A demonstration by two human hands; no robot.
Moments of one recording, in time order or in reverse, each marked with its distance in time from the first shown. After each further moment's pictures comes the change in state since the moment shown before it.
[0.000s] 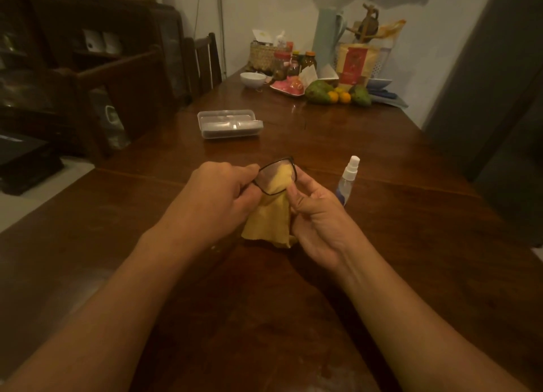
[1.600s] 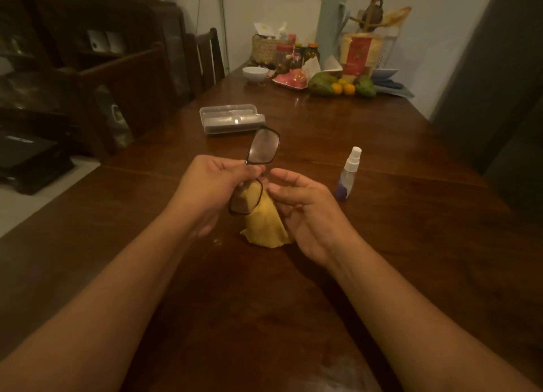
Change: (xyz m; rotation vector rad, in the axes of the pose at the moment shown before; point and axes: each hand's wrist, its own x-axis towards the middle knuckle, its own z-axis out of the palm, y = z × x) left_hand 0.011 -0.021 0.027 -0.869 -0.024 -0.603; right_hand -0.002 0.005 0.010 -0.127 0.001 0.012
